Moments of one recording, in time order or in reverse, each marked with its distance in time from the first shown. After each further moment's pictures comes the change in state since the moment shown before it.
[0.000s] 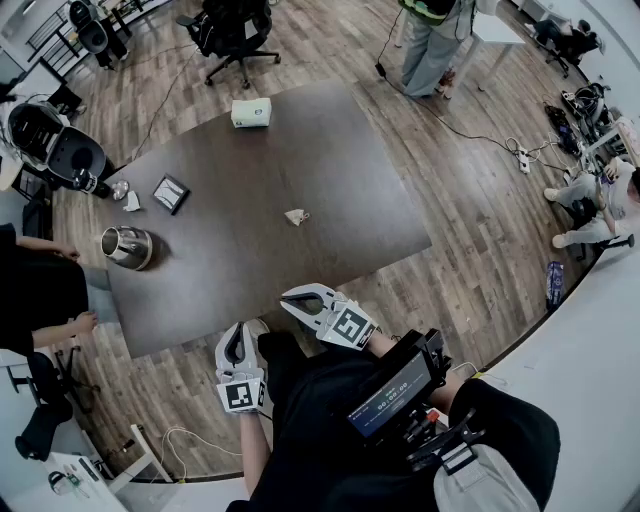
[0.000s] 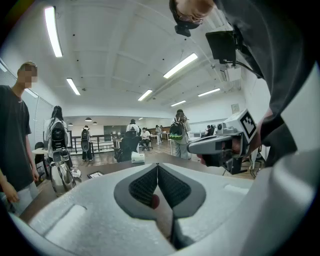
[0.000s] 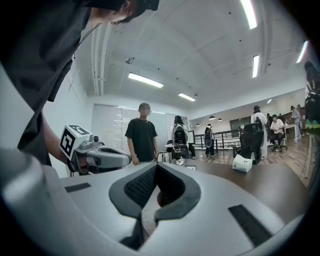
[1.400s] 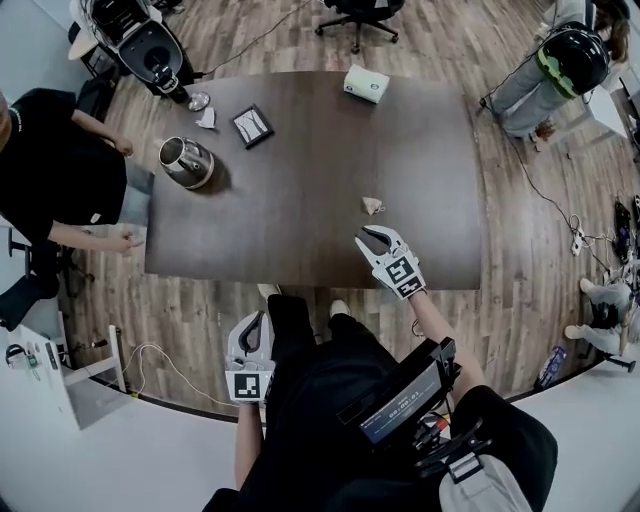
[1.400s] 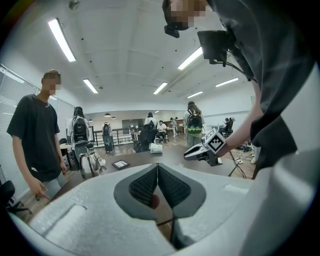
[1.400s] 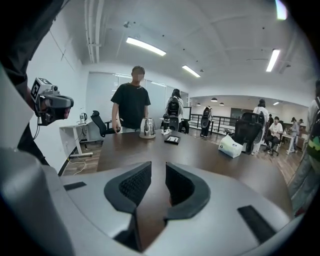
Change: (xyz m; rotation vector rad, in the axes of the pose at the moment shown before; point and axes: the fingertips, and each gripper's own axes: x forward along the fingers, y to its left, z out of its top) left arm -0.052 0.038 -0.023 -0.038 0.104 0.203; right arm 0.054 -0.153 -0.113 -0.120 0.335 -0.053
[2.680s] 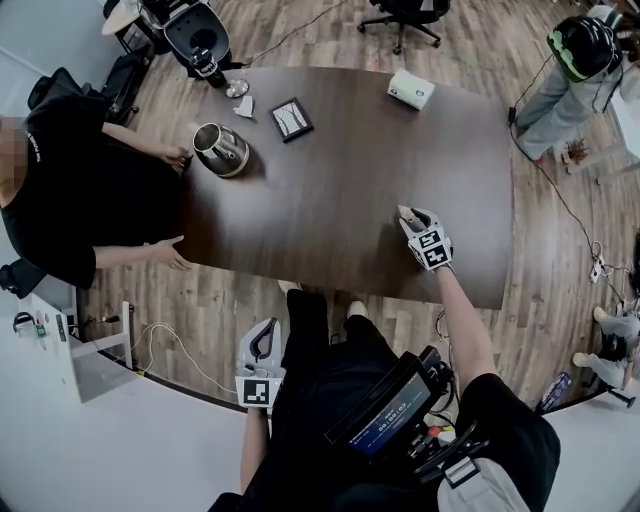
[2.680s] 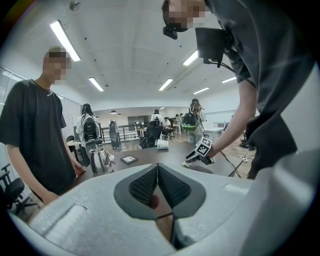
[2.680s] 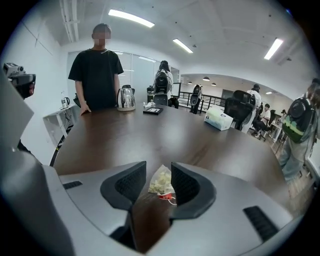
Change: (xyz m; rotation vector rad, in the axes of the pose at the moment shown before) left arm -0.023 0.022 -0.011 -0.031 0.056 0.071; right arm 0.070 -0.105 -0.088 0.036 0.248 -0.113
